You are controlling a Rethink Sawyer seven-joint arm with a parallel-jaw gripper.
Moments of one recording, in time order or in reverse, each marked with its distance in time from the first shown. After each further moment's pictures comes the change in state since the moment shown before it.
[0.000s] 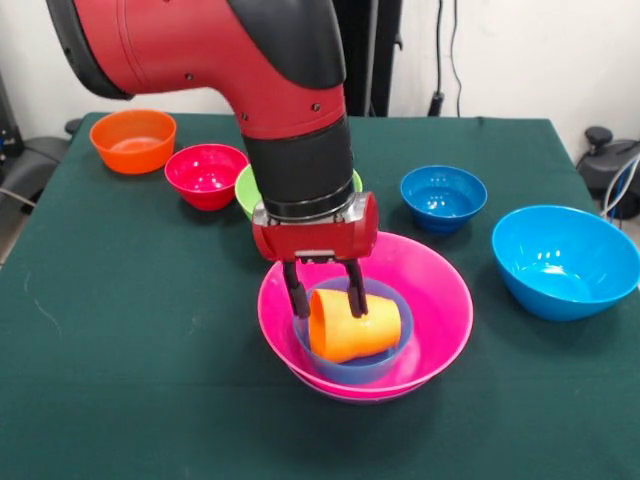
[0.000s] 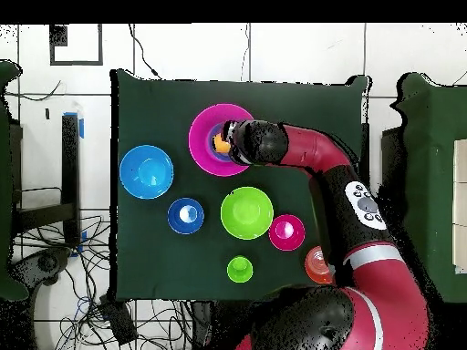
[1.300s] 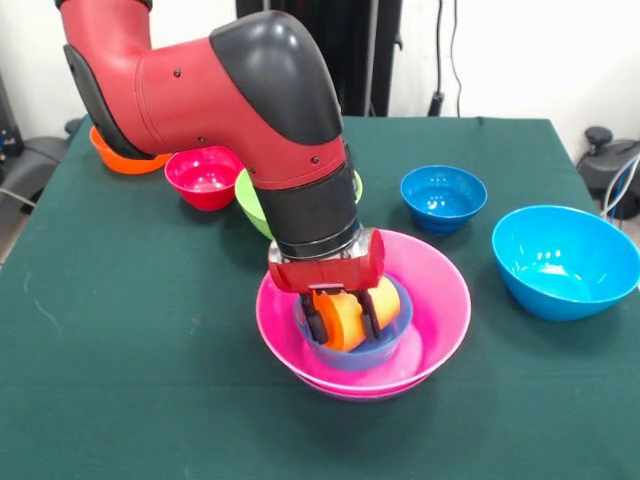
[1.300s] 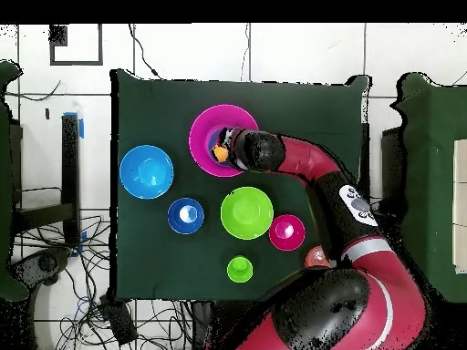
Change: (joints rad) arm -0.048 0.107 0.057 0.005 -0.018 -0.064 0.000
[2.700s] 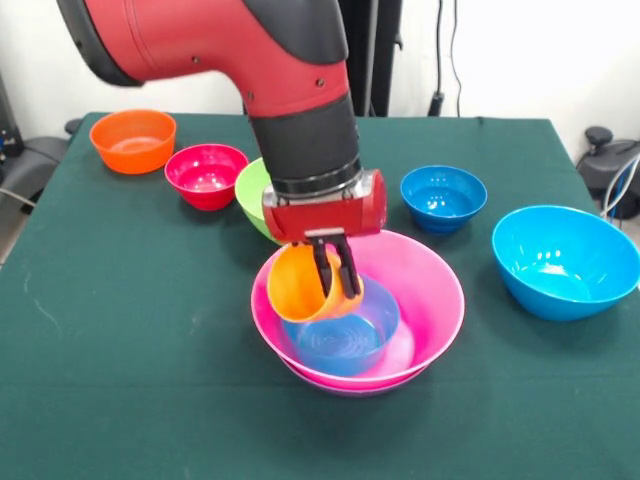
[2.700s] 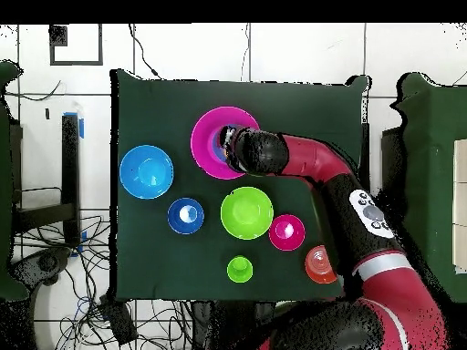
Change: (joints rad) arm -0.005 -0.161 0.003 0.106 -0.001 0.000 0.000
